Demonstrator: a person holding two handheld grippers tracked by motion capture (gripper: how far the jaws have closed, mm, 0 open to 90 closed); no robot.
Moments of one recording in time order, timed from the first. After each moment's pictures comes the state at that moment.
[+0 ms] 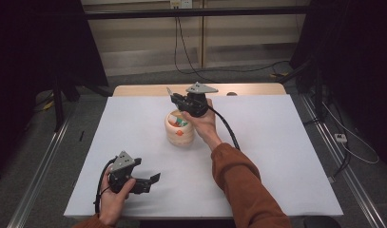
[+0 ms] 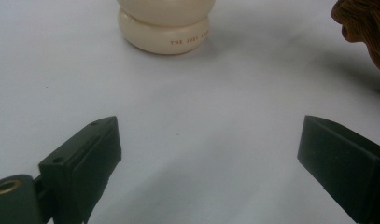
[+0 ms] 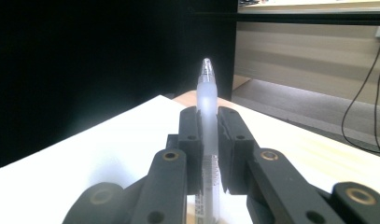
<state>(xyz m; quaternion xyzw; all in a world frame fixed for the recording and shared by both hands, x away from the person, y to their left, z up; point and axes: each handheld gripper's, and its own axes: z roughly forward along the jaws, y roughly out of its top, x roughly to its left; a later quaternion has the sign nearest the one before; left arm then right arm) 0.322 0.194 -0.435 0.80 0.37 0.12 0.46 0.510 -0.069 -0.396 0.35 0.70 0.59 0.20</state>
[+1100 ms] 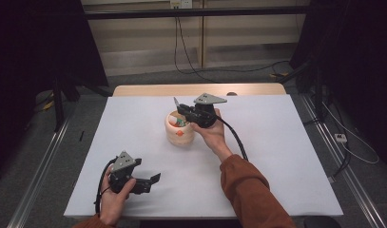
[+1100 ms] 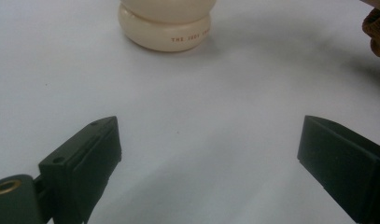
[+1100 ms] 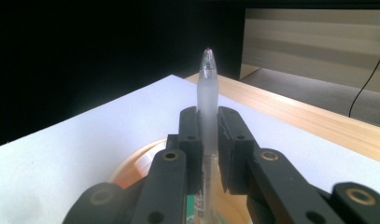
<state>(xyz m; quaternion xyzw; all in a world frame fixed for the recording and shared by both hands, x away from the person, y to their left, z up) 0.322 0.193 -0.437 0.80 0.37 0.12 0.46 0.476 -0.089 -0.406 0.35 0.72 0.58 0.18</state>
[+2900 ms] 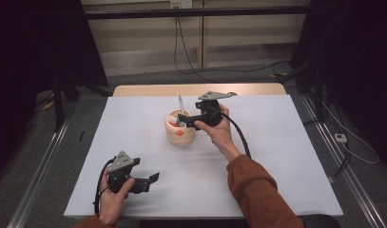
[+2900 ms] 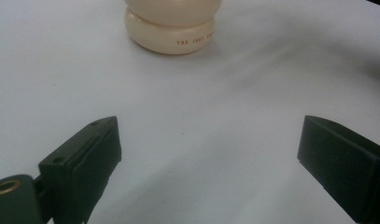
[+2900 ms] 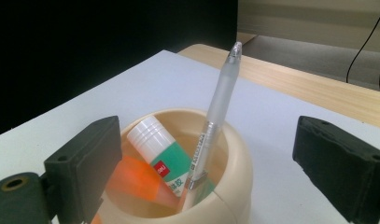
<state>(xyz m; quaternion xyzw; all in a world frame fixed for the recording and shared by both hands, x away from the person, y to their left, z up) 0.322 0.196 -0.436 0.79 0.37 0.12 0.46 0.474 -0.105 -0.395 0.39 0.74 0.53 0.15</state>
